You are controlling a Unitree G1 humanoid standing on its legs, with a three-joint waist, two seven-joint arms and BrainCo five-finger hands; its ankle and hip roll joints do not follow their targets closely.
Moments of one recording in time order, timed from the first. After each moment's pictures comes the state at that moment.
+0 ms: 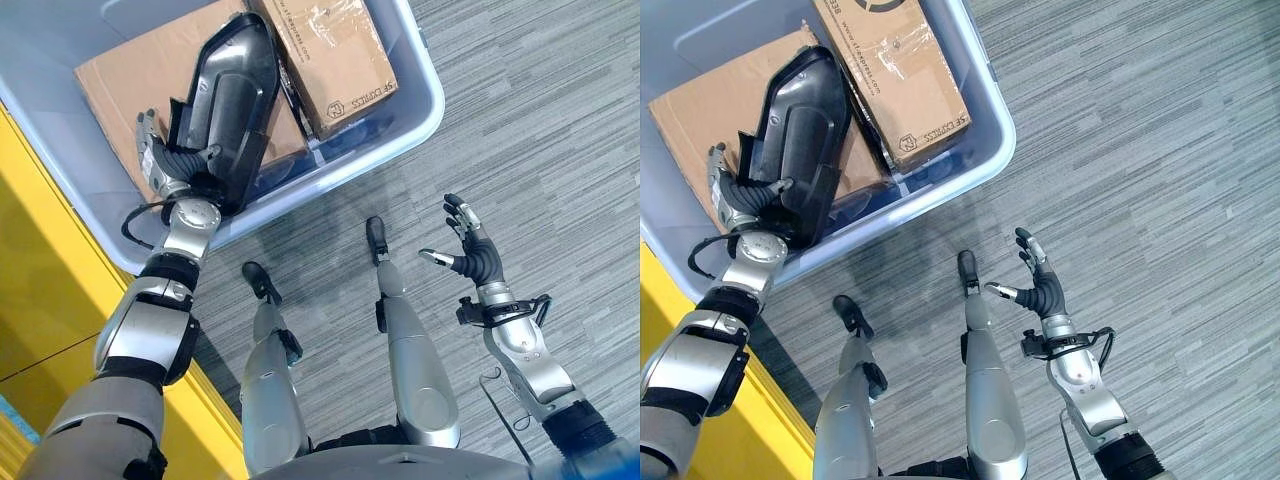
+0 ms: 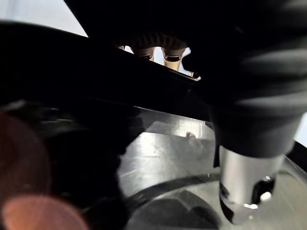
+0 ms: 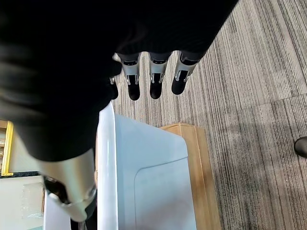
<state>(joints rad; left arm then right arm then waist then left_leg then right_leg) -0.91 0.55 -0.23 1.08 -0.14 -0.17 0.70 -0.04 -0.49 0.33 0.01 0.25 -0.33 -0.23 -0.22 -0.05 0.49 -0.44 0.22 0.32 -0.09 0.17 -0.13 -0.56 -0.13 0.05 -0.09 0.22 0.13</state>
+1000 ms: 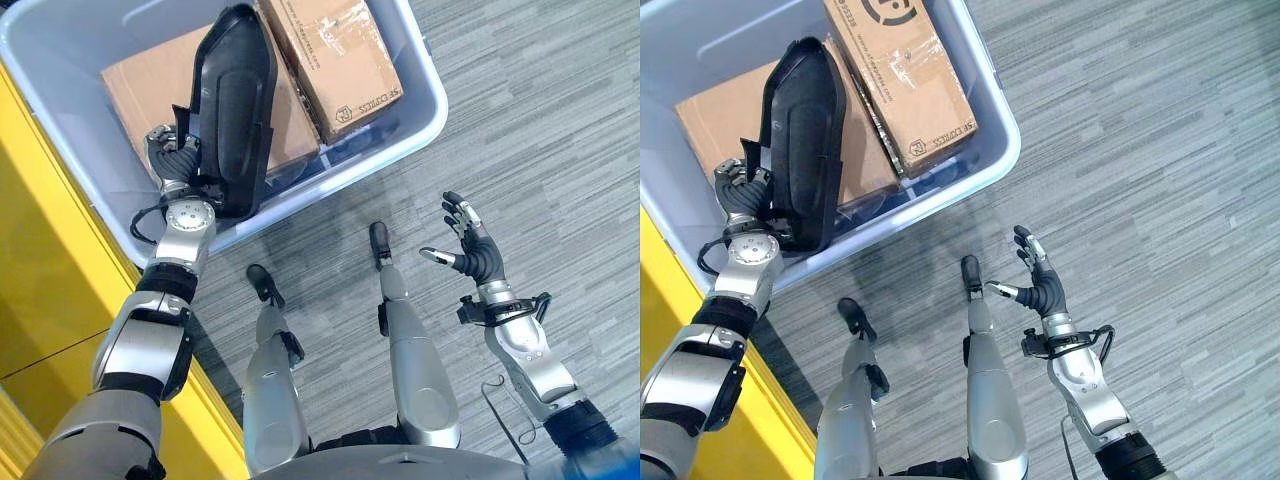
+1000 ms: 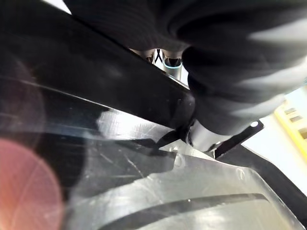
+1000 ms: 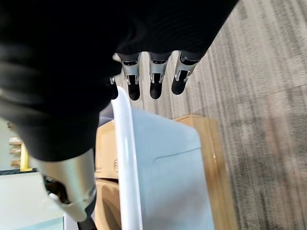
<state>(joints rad) -0.69 0.55 -0.16 0.74 -0.28 -0.22 0.59 -0.04 -0.49 0.32 0.00 0.29 -0.32 -0.20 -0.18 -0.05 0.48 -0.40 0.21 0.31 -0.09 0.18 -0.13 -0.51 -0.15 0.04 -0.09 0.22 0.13</state>
